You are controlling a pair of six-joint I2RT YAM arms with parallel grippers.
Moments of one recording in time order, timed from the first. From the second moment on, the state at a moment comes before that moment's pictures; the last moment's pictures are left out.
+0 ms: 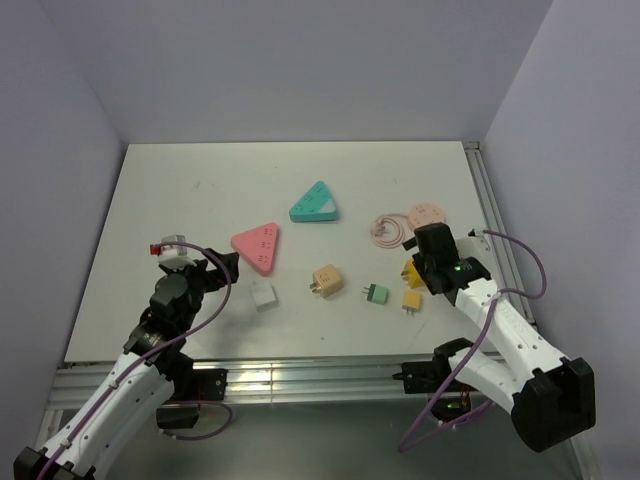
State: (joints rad) left arm -0.45 0.43 0.24 0.00 -0.27 -0.56; right arm 0.31 0.95 0.64 -0.64 0.47 1.30
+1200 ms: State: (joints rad) left arm -0.45 0.45 0.24 0.00 -0.27 -0.56; right arm 0.17 1.25 0.64 -0.54 0.34 1.32
